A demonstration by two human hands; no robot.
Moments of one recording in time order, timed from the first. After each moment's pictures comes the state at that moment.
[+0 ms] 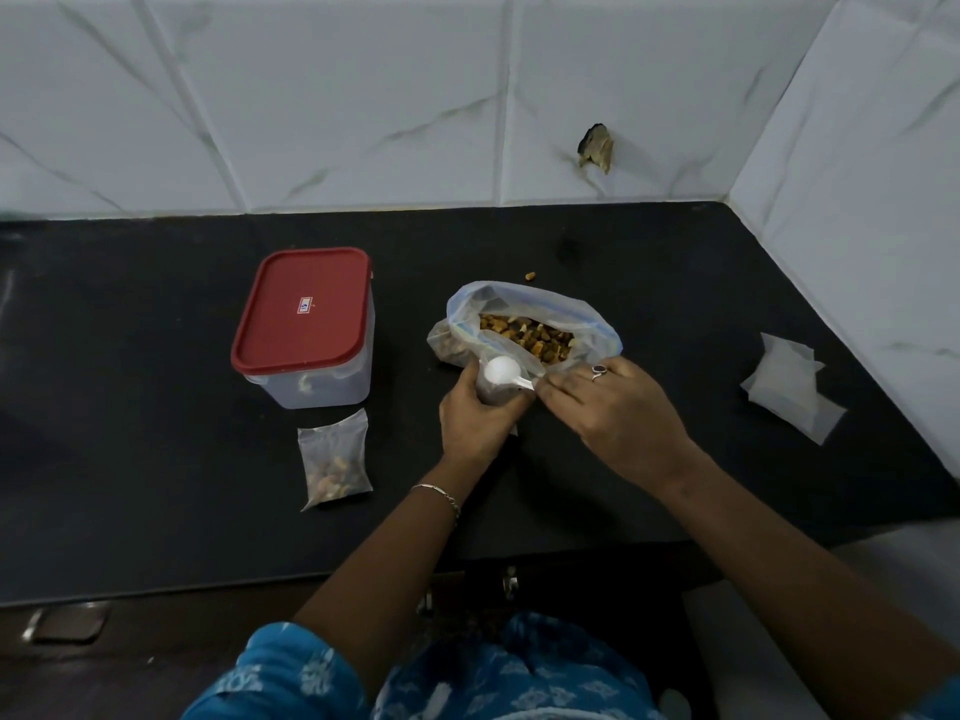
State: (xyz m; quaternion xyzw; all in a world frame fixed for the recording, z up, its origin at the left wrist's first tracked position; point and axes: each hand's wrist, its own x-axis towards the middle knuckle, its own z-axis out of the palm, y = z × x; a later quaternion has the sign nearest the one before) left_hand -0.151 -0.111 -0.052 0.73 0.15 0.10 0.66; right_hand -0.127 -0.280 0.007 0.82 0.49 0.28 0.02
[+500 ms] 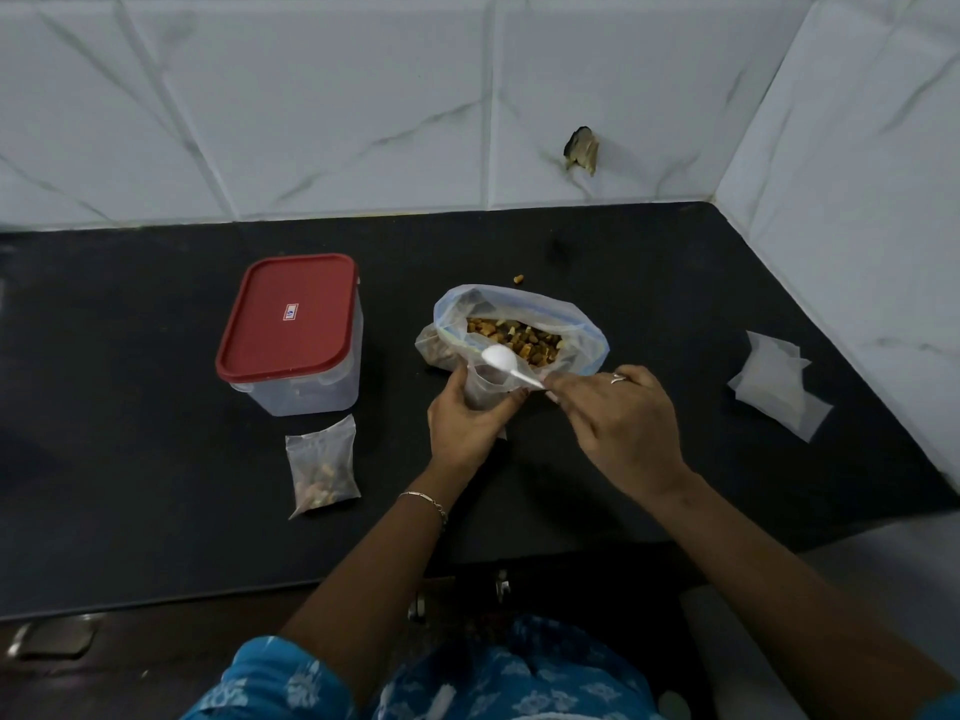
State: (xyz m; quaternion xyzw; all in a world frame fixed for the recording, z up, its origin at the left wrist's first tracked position) left_hand -0.152 -0.111 -0.051 0.72 0.13 0.11 0.67; right_hand -0.136 -0.288 -0.001 0.89 0.35 0.27 -0.13
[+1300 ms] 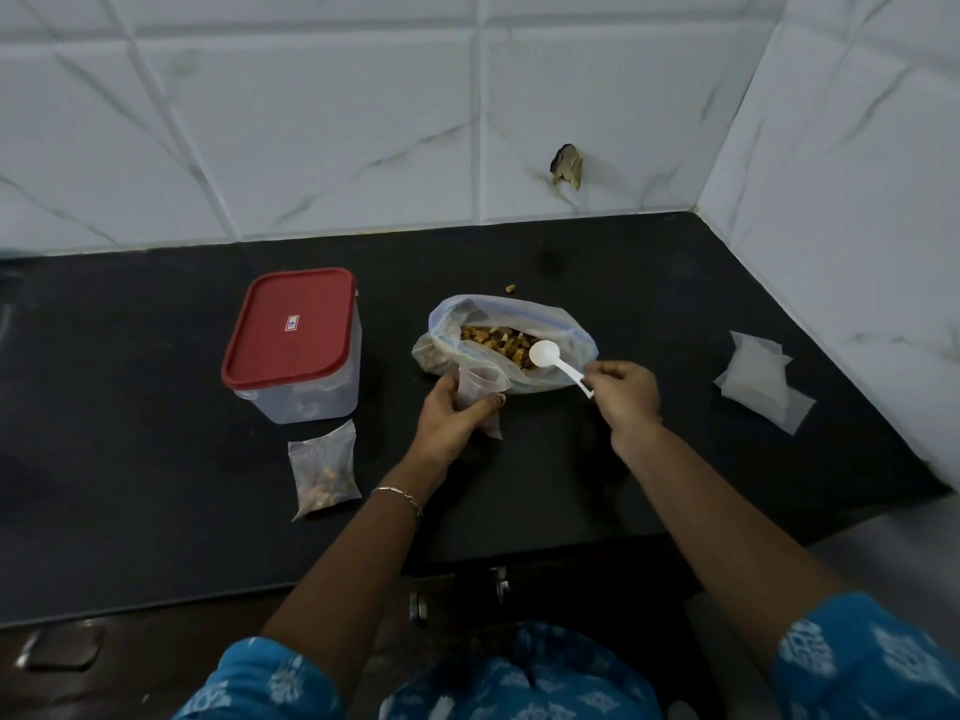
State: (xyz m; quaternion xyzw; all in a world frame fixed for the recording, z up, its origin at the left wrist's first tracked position) left_hand -0.153 -0.094 -0.043 0.66 0.13 0.00 0.74; right_hand -0.094 -0.283 -0.019 0.81 -0.21 -0.04 -0.55
